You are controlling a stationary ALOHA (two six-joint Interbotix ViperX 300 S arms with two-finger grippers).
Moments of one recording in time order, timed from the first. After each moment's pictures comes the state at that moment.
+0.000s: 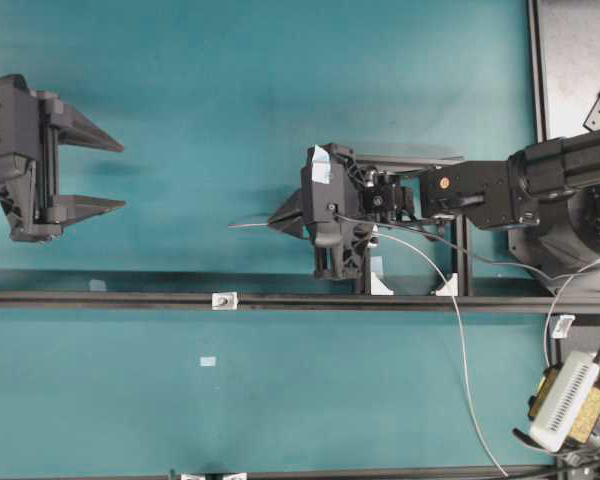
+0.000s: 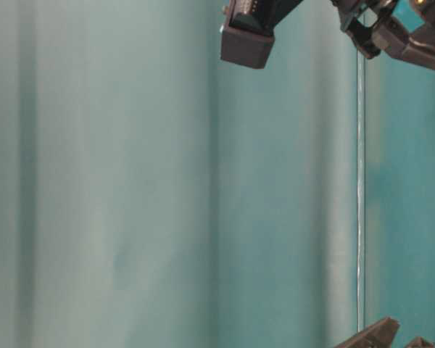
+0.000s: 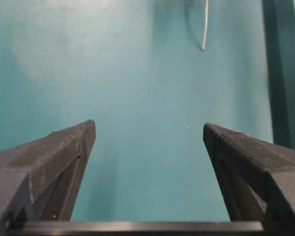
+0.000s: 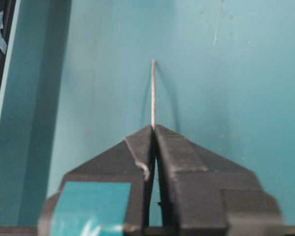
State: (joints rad) left arm 0.06 -0.16 1.14 -0.03 -0.48 0.00; right arm 0.03 0.09 0.89 0.00 -0.29 0.15
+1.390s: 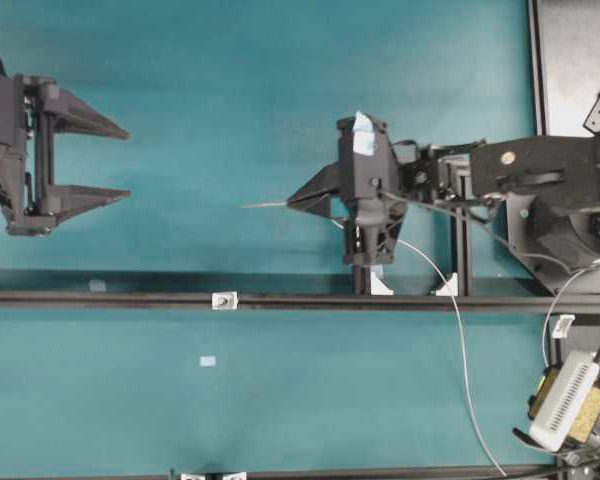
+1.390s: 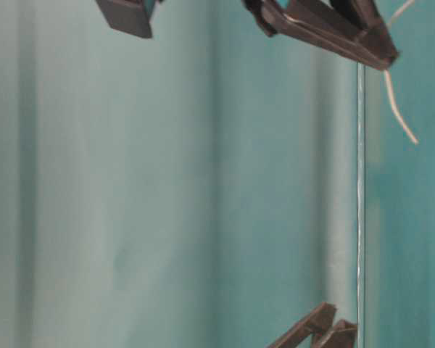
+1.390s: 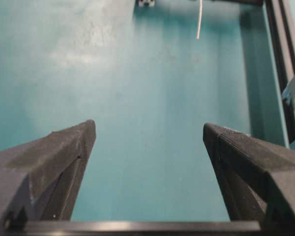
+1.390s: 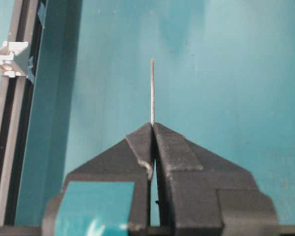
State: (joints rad) left arm 0.06 -0.29 1.11 -0.03 -0.47 0.00; right arm 0.01 -0.24 0.89 -0.01 0.00 0.14
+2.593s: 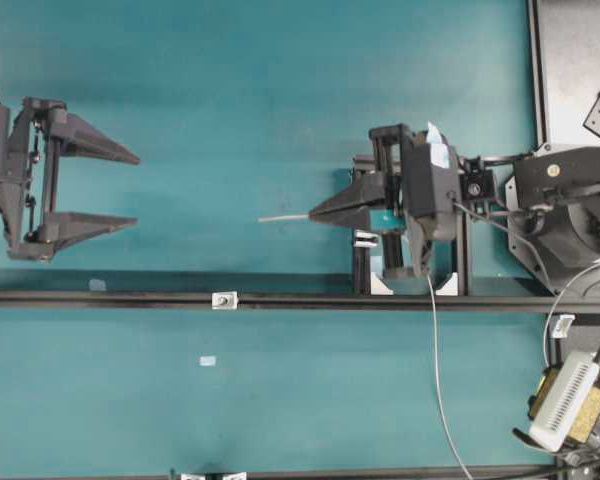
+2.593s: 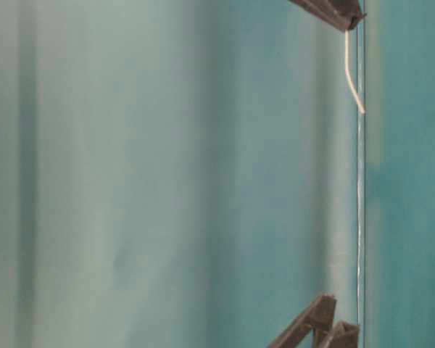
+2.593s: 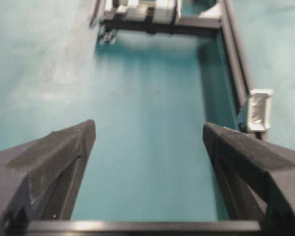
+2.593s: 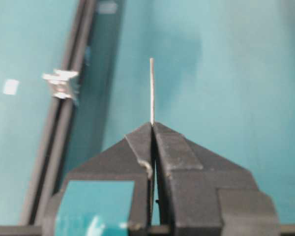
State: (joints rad) left arm -0.04 -0.19 1.14 -0.04 -0.73 -0.02; right arm 0.08 -0.34 1.07 0.00 -0.32 0.15
